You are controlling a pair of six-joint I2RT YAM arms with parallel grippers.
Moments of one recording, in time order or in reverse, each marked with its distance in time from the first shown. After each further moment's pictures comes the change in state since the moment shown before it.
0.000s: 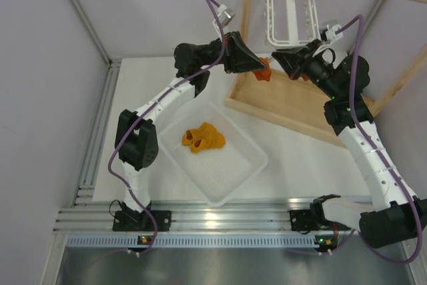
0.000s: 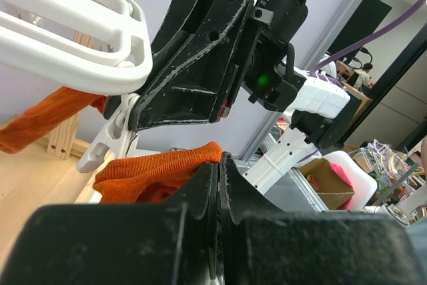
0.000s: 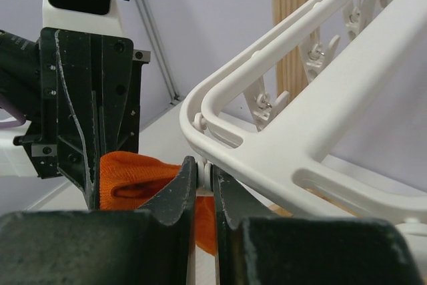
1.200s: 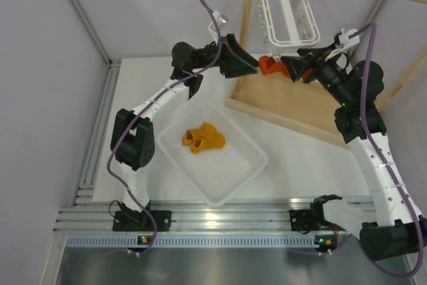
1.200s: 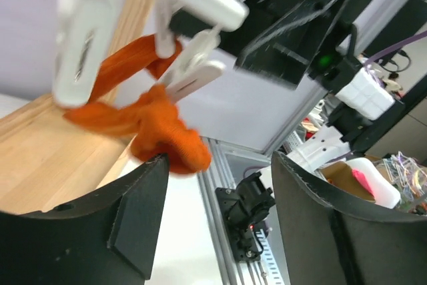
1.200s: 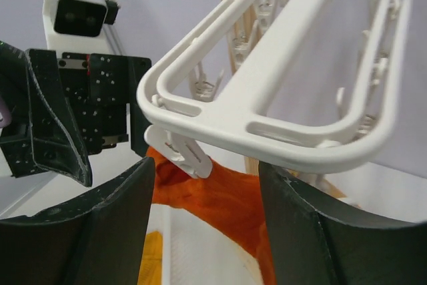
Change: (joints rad) left arm 0.045 -0.016 -0.078 -0.099 -0.005 0.135; right arm -0.044 -0.090 0.001 -0.134 0.080 -0.051
